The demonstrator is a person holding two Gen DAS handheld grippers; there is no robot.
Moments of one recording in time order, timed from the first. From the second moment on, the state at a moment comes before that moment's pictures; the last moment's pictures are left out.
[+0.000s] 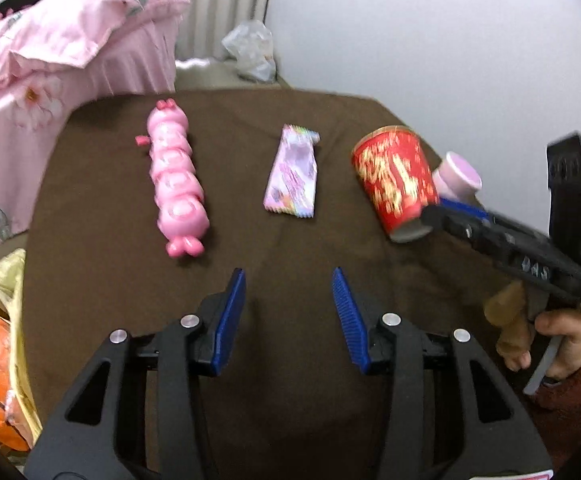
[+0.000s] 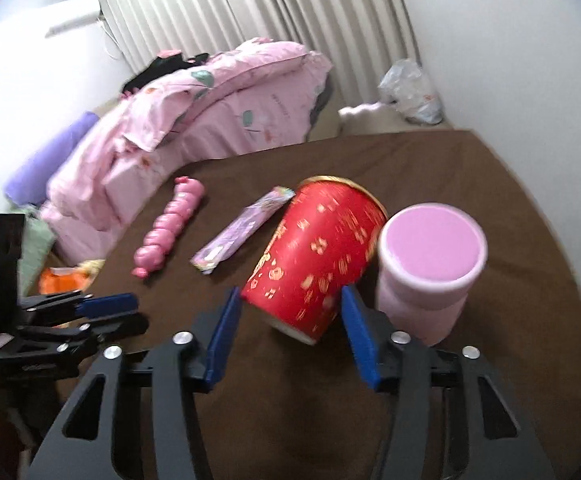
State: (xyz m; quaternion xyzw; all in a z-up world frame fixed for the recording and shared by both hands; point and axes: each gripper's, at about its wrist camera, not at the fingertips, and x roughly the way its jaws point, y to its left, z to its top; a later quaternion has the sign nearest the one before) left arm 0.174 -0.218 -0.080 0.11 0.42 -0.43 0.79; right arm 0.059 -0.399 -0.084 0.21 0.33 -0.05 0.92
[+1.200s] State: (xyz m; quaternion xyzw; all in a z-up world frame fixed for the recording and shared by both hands) left arm 0.122 -0.119 -0.089 0.06 0.48 -0.28 0.83; right arm 0.141 -0.435 -0.034 0.09 0.44 0.07 0.89
